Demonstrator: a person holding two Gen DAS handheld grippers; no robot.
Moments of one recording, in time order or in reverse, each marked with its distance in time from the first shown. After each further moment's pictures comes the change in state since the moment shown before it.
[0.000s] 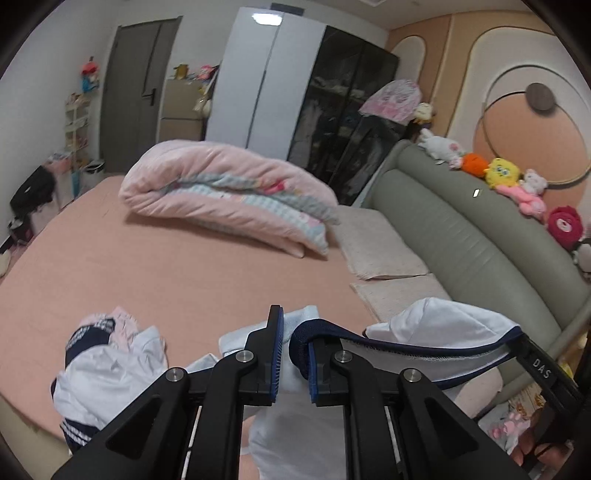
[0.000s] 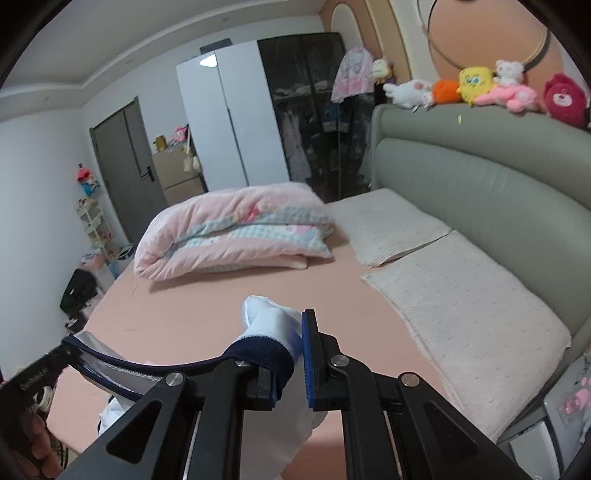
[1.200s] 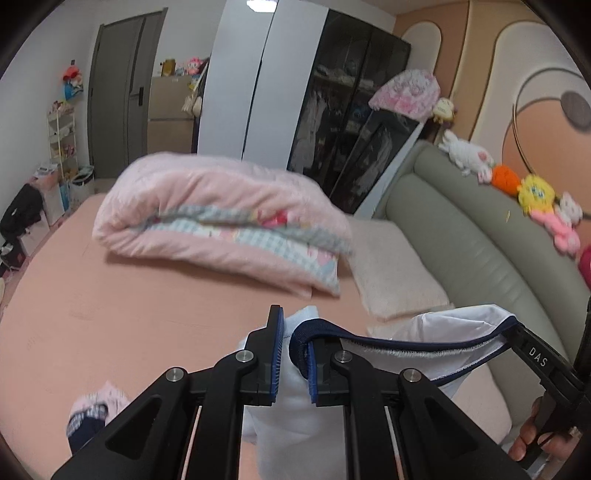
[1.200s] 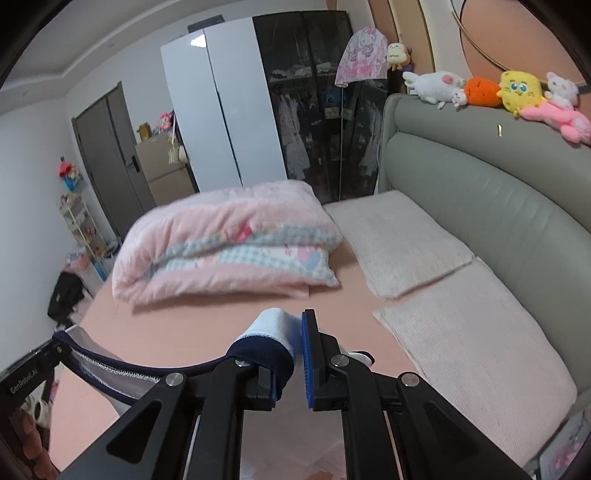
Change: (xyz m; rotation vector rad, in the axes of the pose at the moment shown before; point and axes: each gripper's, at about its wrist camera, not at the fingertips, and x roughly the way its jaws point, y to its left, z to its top) left arm 0.160 0.009 0.193 -0.004 0.040 0.053; right arm 0.182 0.031 0.170 -0.007 0.075 -0.006
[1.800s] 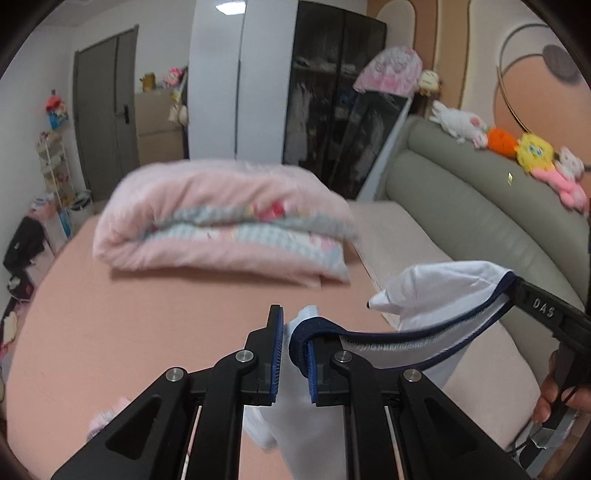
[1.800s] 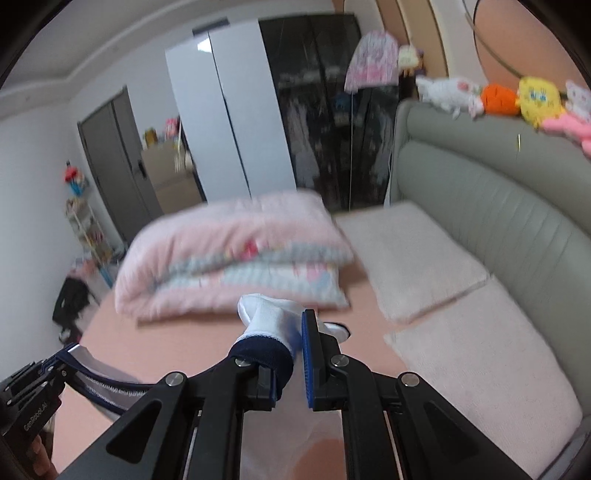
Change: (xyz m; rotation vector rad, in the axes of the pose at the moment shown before) left arm 0.021 -0.017 -0.059 0.138 0.050 0.026; right arm 0.032 -0.010 -0.004 -0.030 0.041 0.036
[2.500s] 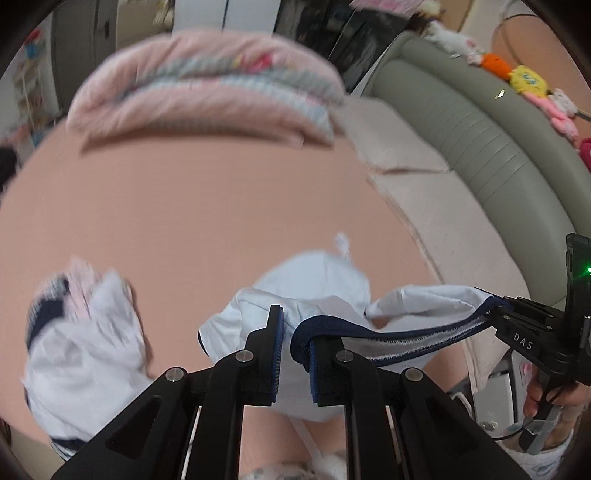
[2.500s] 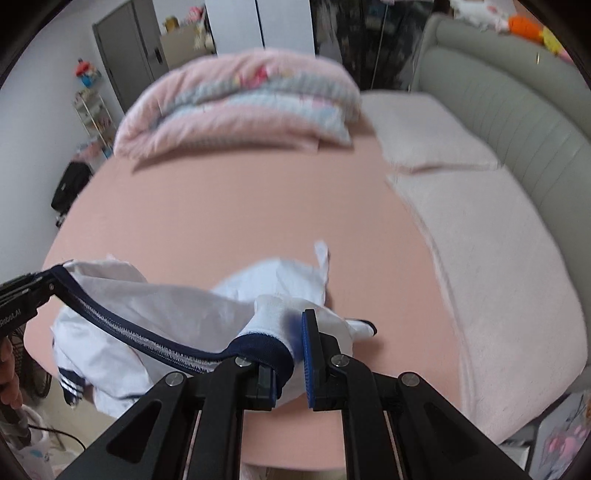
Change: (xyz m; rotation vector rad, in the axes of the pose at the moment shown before) left arm 0.044 0.006 -0.221 -0.107 0.365 -0.066; right arm 0.017 -0.042 -0.247 -0.121 0.397 0.011
